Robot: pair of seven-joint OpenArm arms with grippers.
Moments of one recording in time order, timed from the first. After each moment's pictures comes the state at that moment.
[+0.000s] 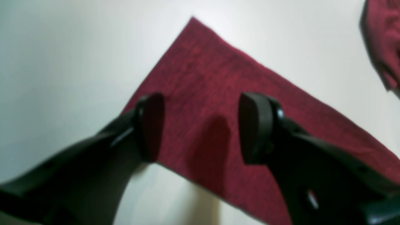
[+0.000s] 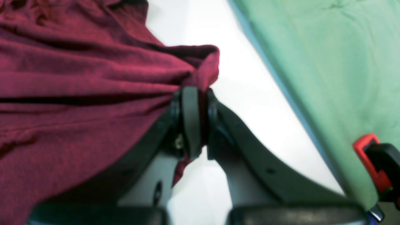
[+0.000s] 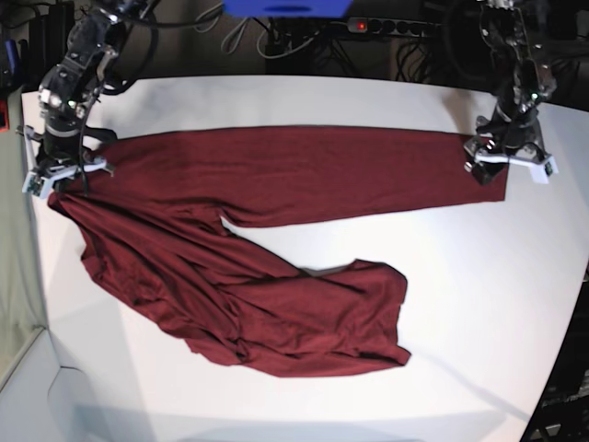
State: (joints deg) left arm 16.1 -12.2 -21.5 87.5 -37.9 3.4 29.9; right arm -9.5 -4.0 37.4 94.1 -4.7 9.2 -22.6
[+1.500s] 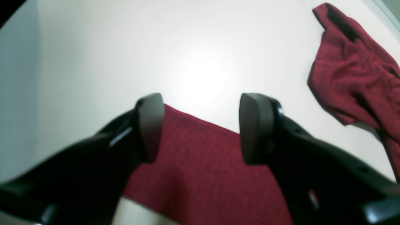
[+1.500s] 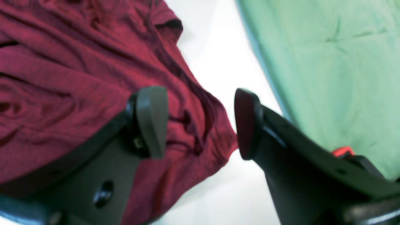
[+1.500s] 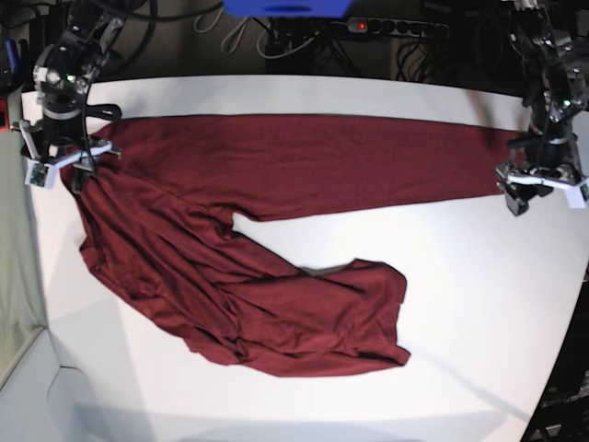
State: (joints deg) left arm 16.6 -16.1 -23.1 99.4 -38.1 3.8 31.4; right arm -16.0 -5.9 35.6 104.9 -5.0 16.8 -23.3
